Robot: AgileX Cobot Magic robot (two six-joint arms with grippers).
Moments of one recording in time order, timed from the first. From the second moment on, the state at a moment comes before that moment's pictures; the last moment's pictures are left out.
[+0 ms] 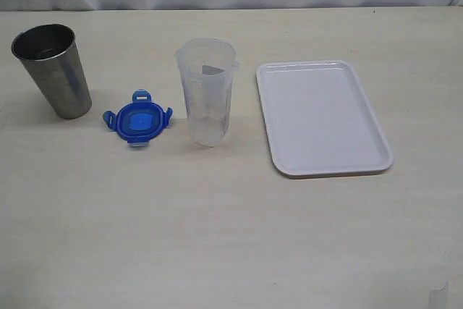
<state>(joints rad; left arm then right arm) 0.03 0.00 0.00 0.05 0.32 0.06 -0.03 0.01 0.00 -0.02 0.35 -0.06</state>
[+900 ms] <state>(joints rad) 0.03 0.32 -0.01 0.07 -0.57 -0.27 -0.03 0.01 0.00 -0.02 0.35 -0.06</state>
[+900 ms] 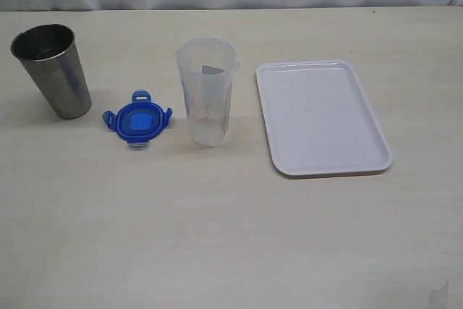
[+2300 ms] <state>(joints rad) 0.03 1.98 -0.42 0.27 -1.21 -0.08 -0.03 0.01 0.00 -0.02 0.35 -0.06</state>
